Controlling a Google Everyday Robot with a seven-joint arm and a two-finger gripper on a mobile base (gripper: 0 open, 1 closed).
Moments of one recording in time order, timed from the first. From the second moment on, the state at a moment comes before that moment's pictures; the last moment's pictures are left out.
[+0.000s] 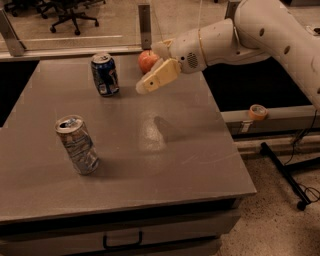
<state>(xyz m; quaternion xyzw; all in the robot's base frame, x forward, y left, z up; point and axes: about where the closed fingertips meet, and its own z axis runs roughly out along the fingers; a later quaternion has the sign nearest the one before) 0.614 0.031 0.954 -0.54 0.63 0.35 0.43</state>
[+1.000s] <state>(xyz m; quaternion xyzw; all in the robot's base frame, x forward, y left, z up) 0.640 0.043 0.927 -0.52 0.66 0.31 0.45</state>
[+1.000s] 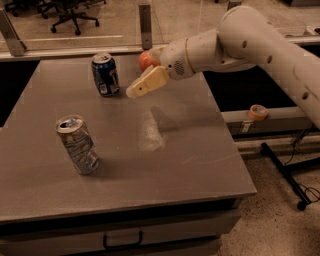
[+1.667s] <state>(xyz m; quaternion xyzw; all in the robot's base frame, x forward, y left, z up) 0.686 0.085 0.888 -0.52 0.67 0.30 0.44</state>
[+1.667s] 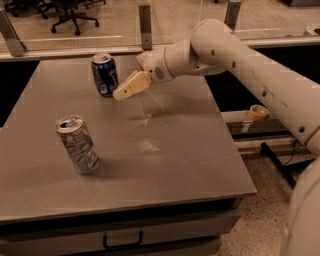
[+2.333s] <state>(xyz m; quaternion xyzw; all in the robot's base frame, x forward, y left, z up) 0.720 0.143 0.871 -0.54 0.63 0.34 0.45</state>
